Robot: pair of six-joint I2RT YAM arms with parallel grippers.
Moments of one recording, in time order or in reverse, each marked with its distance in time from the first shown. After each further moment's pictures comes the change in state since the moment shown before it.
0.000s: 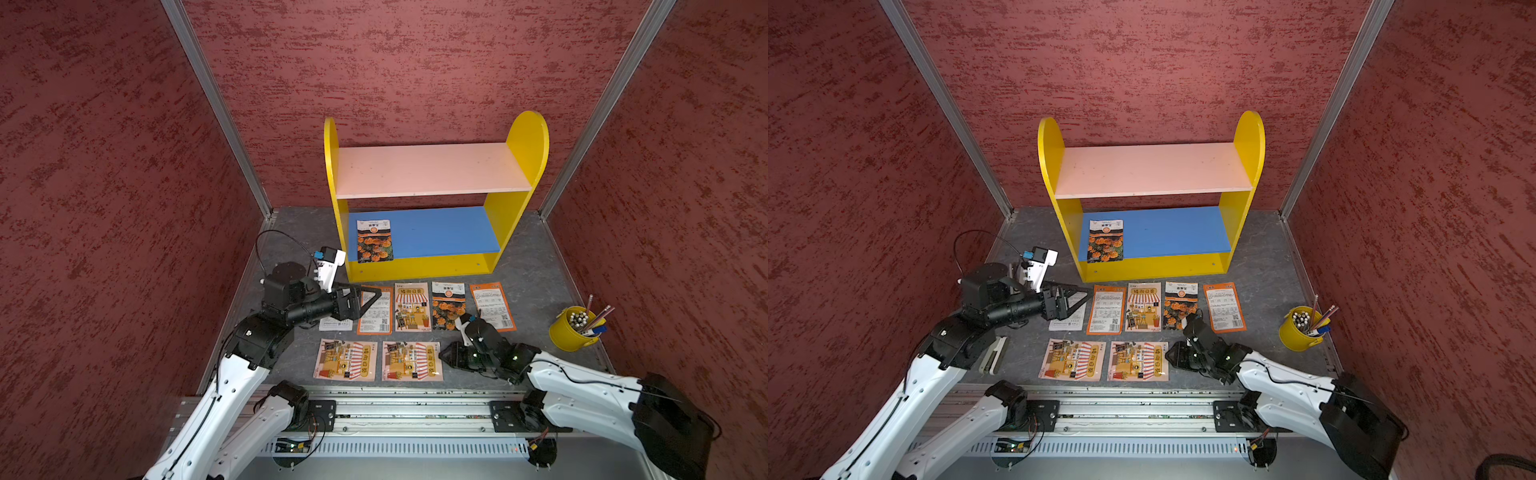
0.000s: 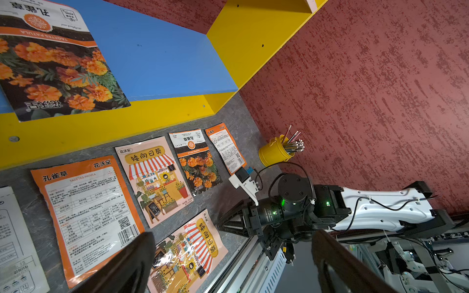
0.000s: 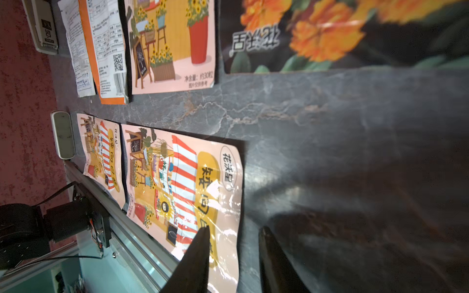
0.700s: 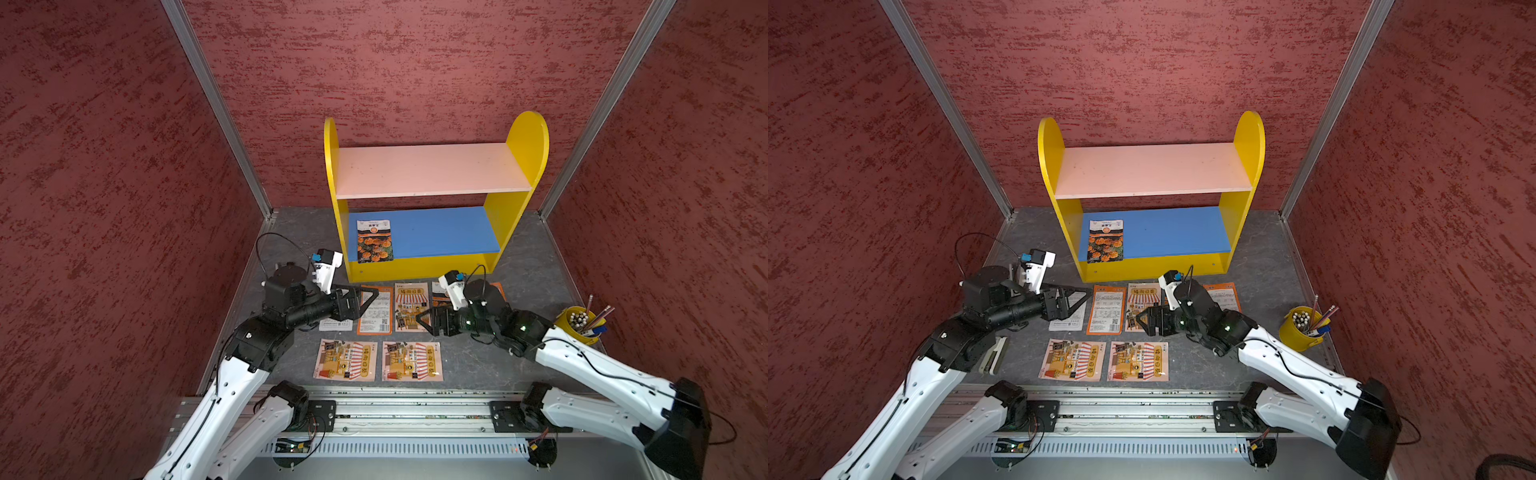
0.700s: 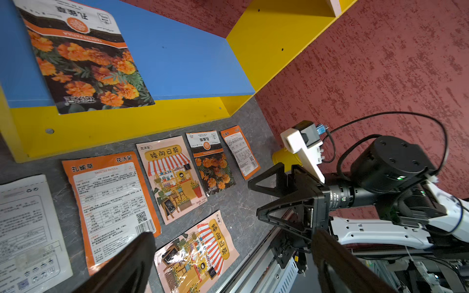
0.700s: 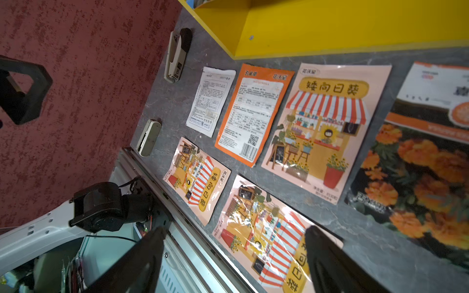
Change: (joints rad) left arm -0.006 -0.021 -0.018 -0.036 -0.112 -0.004; right arm 0.000 0.119 0.545 -0.201 0.011 -0.332
